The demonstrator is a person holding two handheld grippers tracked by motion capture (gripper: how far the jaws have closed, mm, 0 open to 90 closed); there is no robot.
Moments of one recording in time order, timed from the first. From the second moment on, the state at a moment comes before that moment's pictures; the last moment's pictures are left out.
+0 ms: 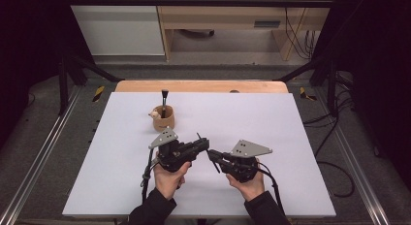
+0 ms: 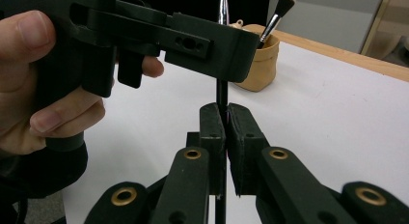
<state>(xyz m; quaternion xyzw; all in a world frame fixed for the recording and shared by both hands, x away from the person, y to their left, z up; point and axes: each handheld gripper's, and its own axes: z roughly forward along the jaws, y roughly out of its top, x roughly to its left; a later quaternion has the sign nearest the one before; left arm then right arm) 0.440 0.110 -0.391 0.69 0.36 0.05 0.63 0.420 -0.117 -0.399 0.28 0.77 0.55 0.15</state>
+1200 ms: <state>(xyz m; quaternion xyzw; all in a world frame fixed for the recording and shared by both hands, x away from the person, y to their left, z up) 0.438 0.124 -0.385 0.70 0.34 0.09 0.62 0.426 -0.145 -0.393 0.32 0.74 0.57 0.17</state>
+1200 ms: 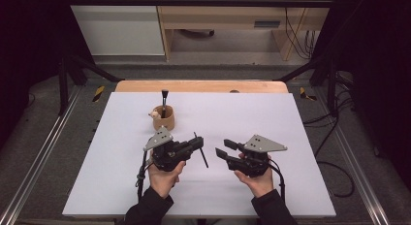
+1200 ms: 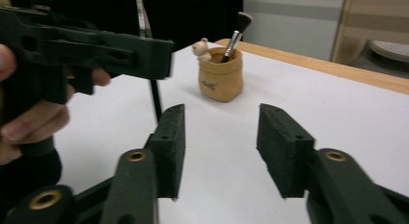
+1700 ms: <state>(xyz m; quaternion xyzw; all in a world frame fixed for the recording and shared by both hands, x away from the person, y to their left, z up) 0.443 0.147 -0.378 0.70 0.35 0.11 0.61 0.438 -0.179 -0.395 0.39 0.72 0.54 0.21</state>
